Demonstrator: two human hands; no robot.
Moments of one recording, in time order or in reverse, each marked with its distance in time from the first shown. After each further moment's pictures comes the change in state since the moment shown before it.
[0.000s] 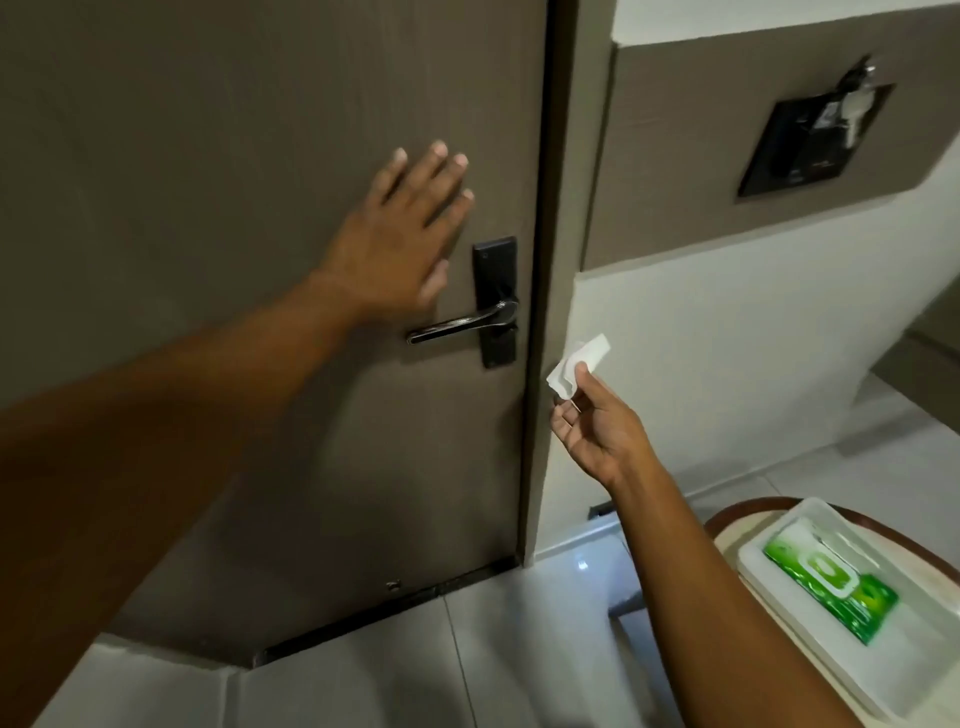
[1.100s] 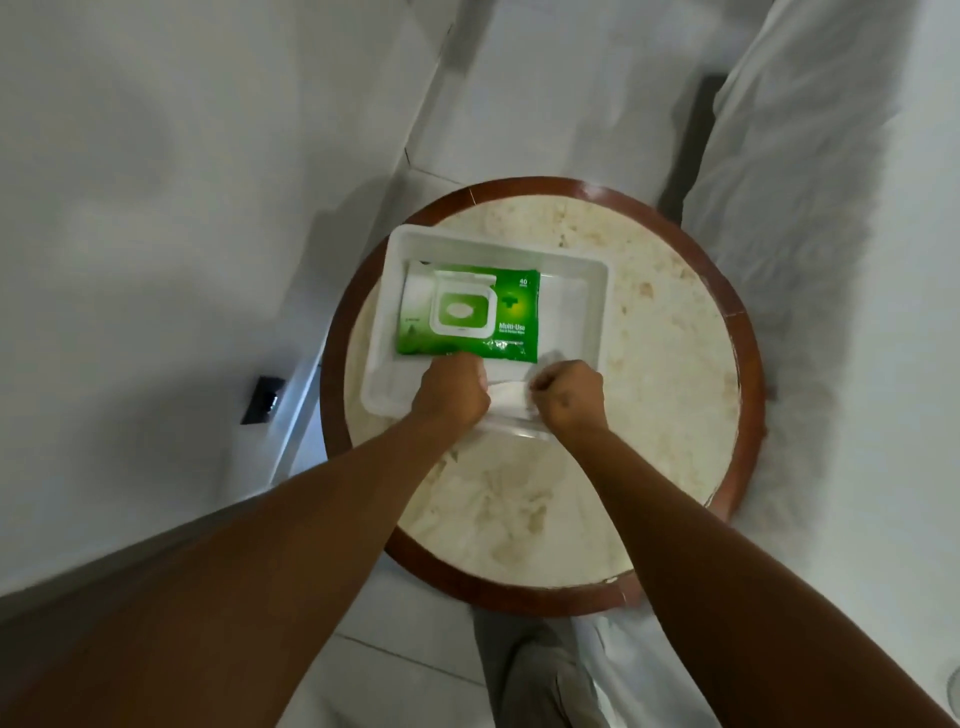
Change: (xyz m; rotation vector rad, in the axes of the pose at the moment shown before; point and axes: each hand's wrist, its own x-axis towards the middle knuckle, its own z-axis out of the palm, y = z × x) left_hand 0.108 0.809 0.243 -1.071 -1.228 0.097; right_hand -0.065 -0.098 -0.621 -1.090 1.193 0.244
